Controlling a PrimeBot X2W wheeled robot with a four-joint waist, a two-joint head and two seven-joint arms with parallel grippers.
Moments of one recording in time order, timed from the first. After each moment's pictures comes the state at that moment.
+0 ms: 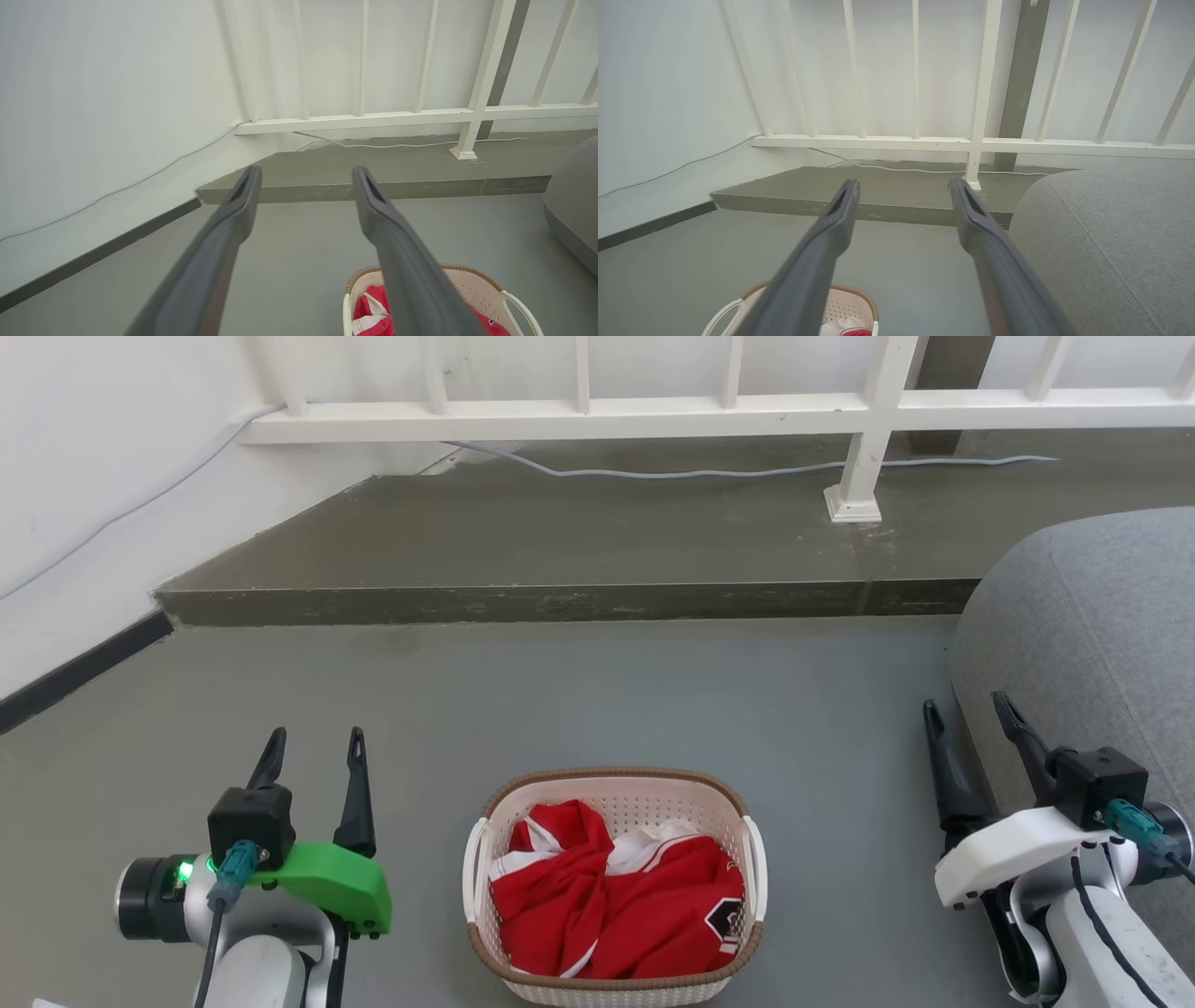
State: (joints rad) left arm -0.14 0.10 -0.25 0.25 -0.22 0.11 -0.17; right arm -0.07 -0.20 0.20 0.27 0.26 -0.03 -0.25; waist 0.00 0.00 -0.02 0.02
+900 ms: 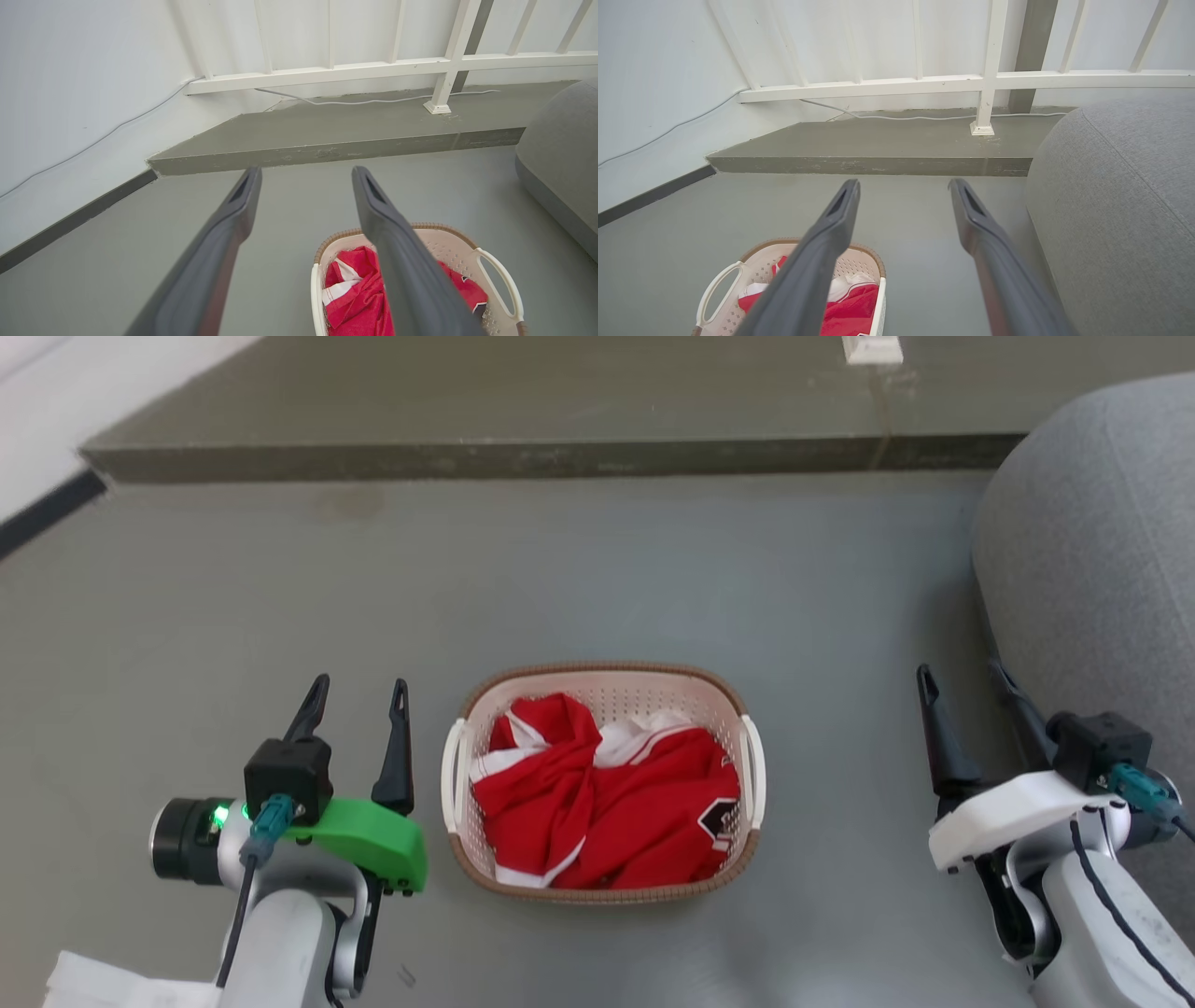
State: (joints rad) left arm -0.21 0.08 -0.30 0.22 -0.22 0.10 -0.15; right arm -0.13 -0.19 0.20 0.30 0.29 0.00 -0.25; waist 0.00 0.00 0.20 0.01
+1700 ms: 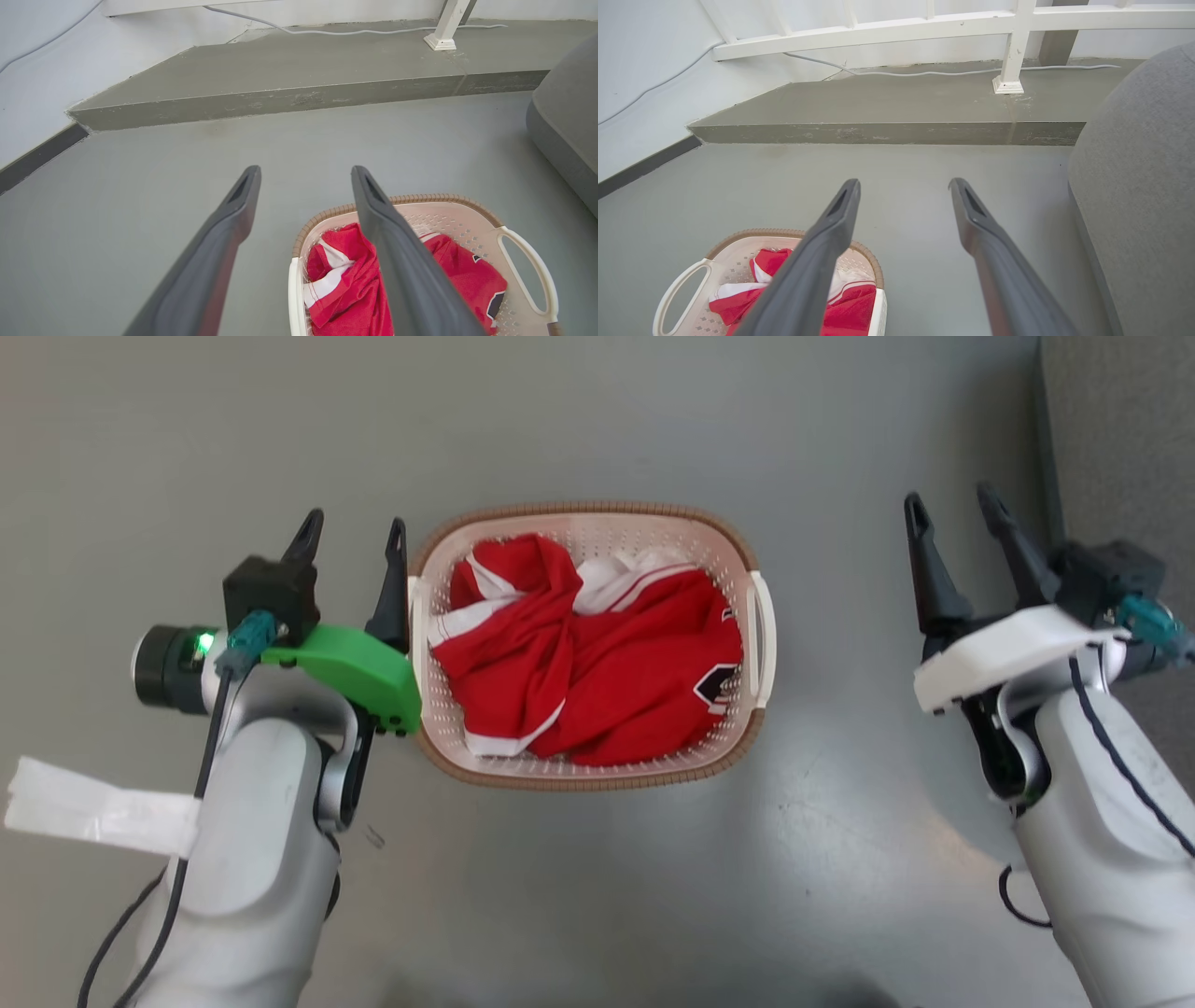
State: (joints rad) left arm -0.54 0.06 -0.30 0.40 -0.24 0.02 -0.11; right arm -0.43 -0.18 0.22 0.40 0.30 0.04 -0.24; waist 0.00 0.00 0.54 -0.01
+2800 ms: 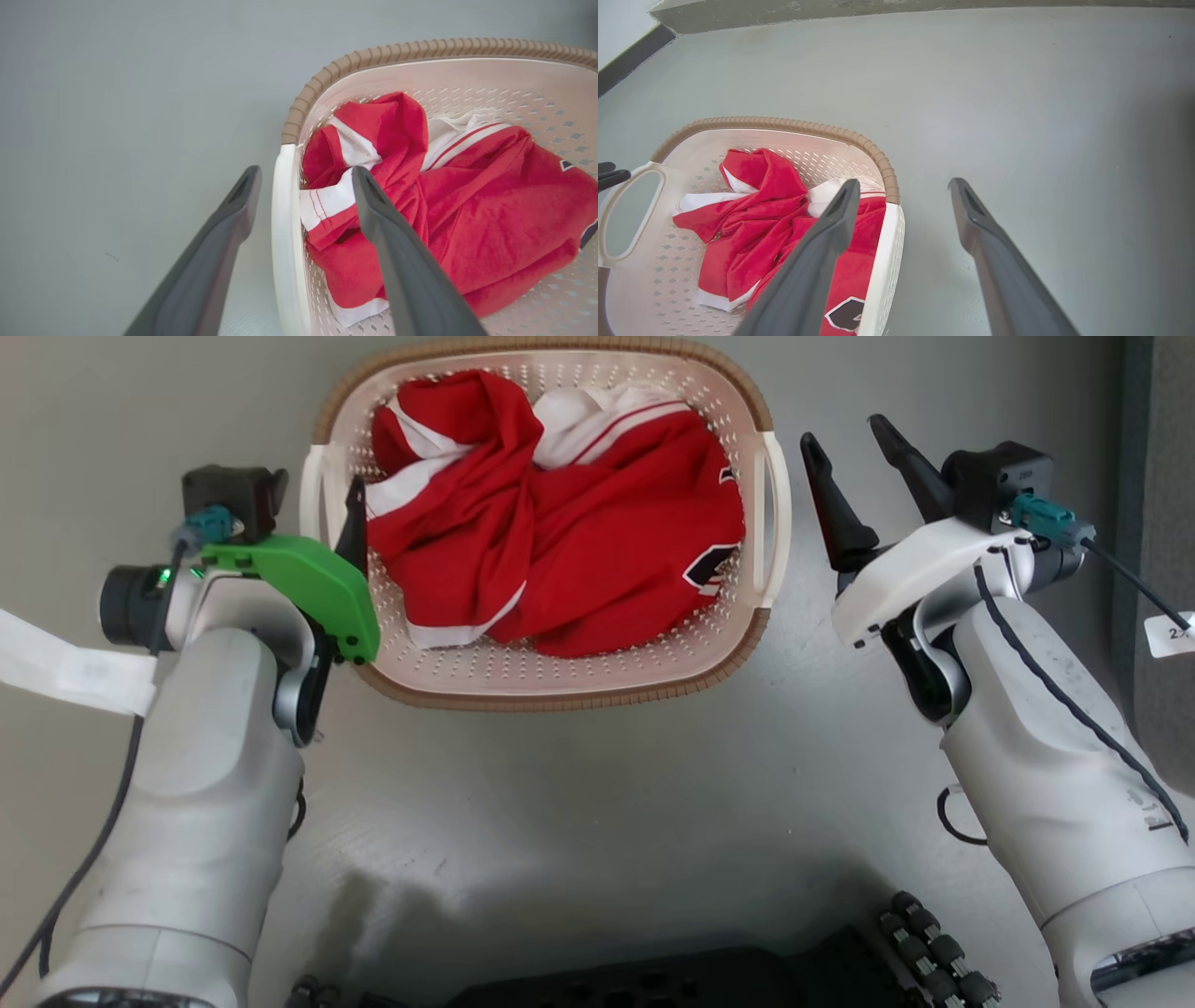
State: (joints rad) left arm -0.81 0.05 -0.29 0.80 -0.30 -0.06 -0.08; right arm -0.70 -0.10 0.33 0.67 0.28 0.10 -0.23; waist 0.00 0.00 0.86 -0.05
